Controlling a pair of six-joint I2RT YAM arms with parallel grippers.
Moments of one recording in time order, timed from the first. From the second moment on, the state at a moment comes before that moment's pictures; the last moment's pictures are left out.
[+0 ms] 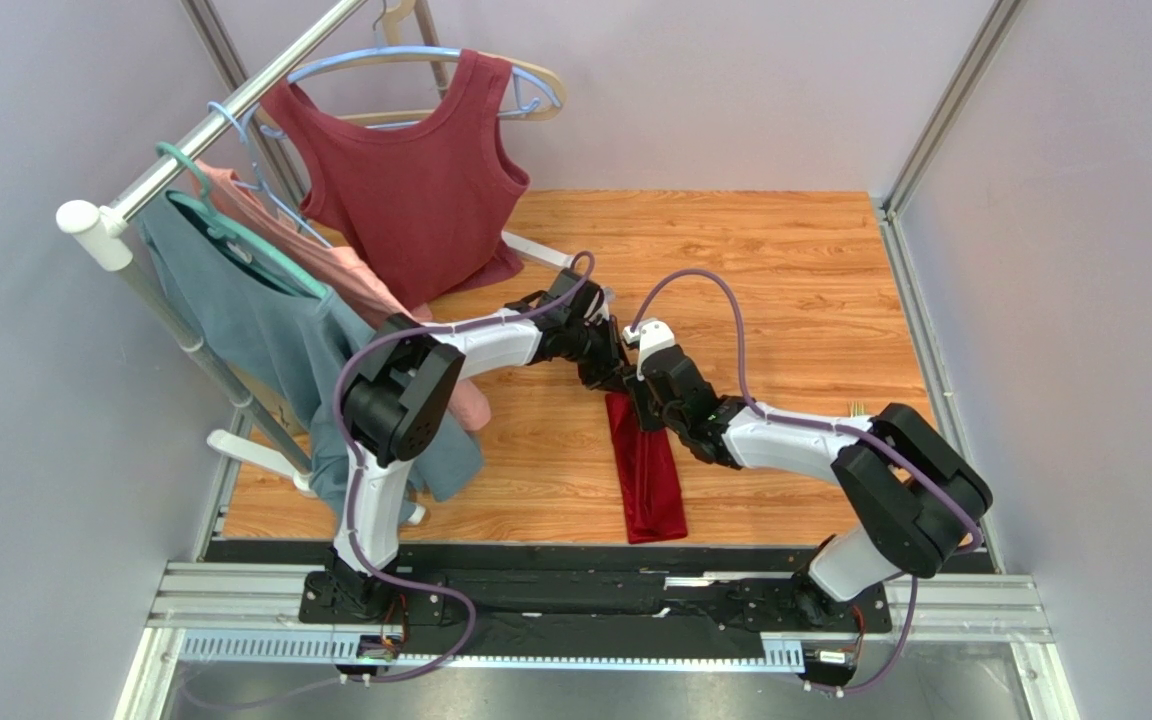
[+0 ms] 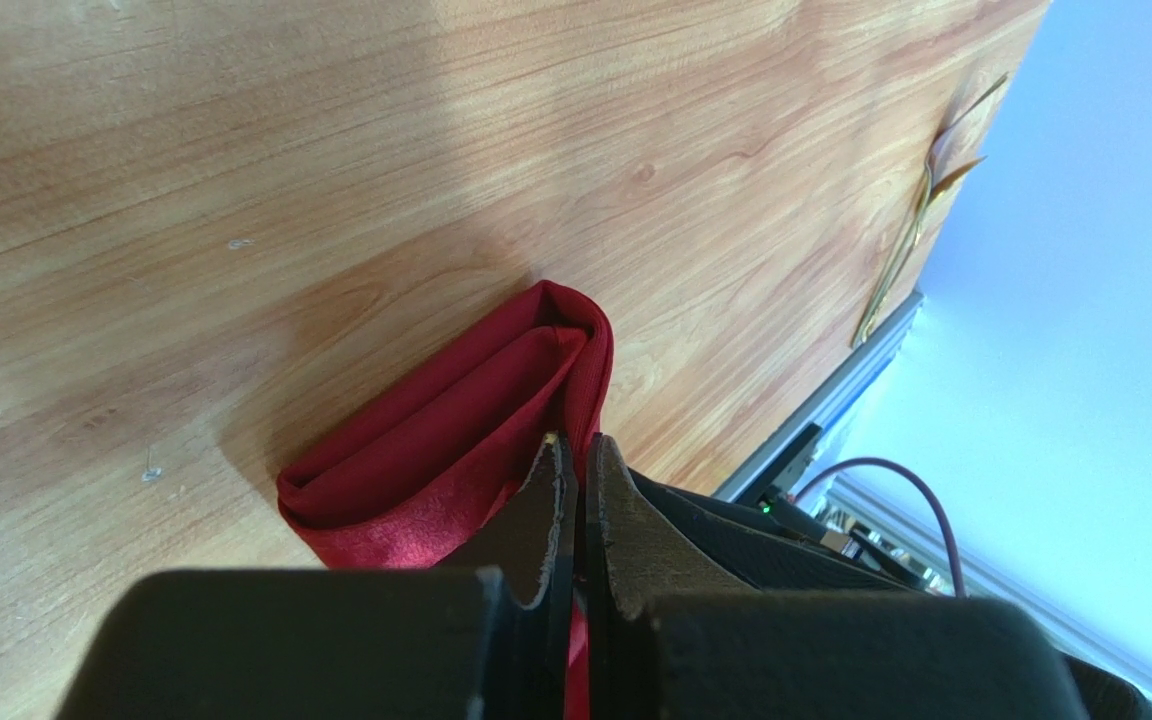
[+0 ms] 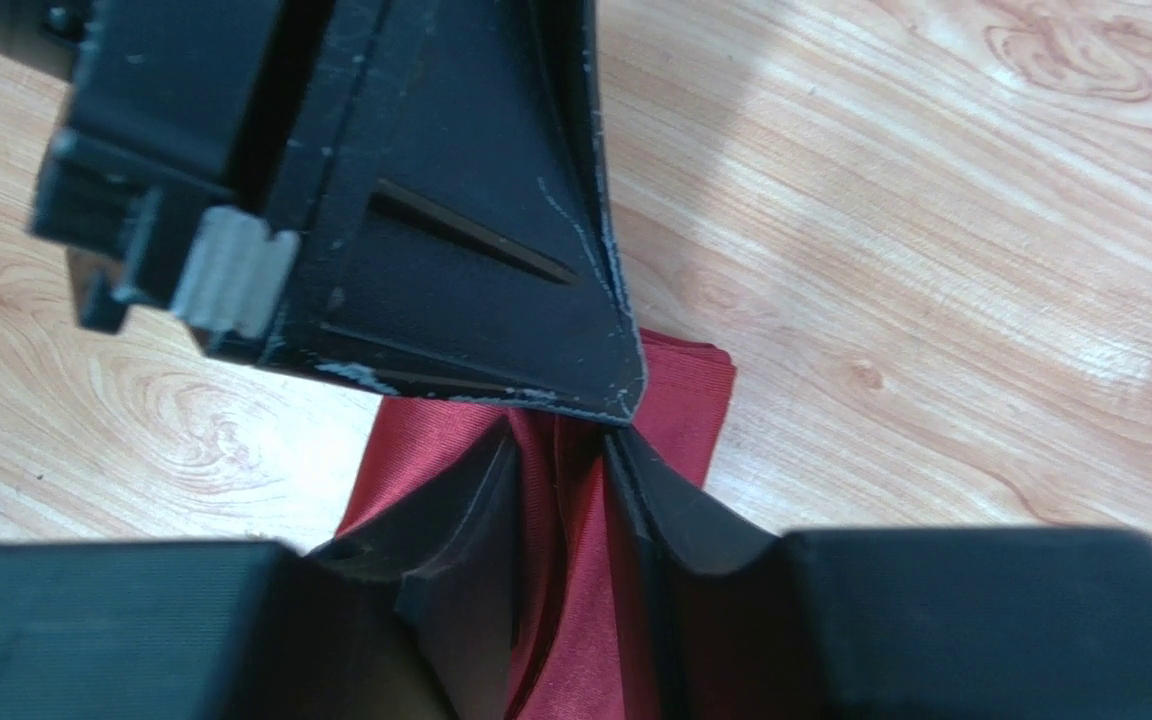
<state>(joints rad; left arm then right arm) -0.65 2.08 1.38 -0.20 0.55 -0.90 0.74 1.53 0.68 0.16 0.21 0.21</state>
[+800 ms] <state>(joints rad) -0.67 1.68 1.14 -0.23 0.25 -0.63 0.71 1.47 0.68 0.07 0.16 0.27</state>
